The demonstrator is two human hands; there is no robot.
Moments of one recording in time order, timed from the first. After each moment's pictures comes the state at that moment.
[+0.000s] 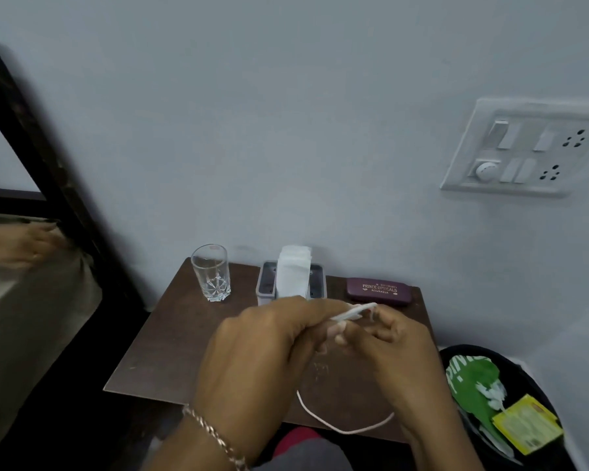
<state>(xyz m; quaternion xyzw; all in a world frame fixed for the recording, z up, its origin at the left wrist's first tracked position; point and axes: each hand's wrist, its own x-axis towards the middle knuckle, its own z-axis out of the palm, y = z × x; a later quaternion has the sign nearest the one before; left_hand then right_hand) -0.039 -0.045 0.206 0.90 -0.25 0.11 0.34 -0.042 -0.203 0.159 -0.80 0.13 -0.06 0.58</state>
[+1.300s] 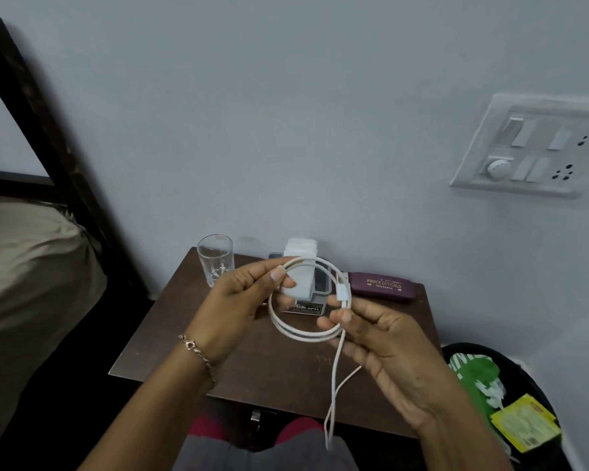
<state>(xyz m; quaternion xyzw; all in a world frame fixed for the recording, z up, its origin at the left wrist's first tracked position) 0.016 -0.022 0.165 0.67 -0.07 -0.08 0.74 -0.035 -0.197 0.163 -0.56 0.10 0.09 0.82</state>
